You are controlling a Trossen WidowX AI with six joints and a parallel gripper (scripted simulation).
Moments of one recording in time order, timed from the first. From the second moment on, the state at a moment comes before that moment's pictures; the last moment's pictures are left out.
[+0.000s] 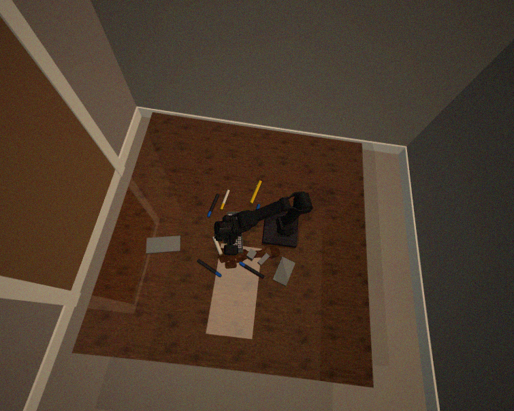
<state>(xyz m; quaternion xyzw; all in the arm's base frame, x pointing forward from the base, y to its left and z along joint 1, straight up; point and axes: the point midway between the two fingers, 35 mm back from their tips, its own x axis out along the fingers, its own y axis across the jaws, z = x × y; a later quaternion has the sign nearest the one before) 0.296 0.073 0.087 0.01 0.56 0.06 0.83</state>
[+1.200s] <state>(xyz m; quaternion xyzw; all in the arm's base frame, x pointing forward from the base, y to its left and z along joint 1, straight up) 0.261 -0.017 0.049 -0.03 0.70 0.03 0.72</state>
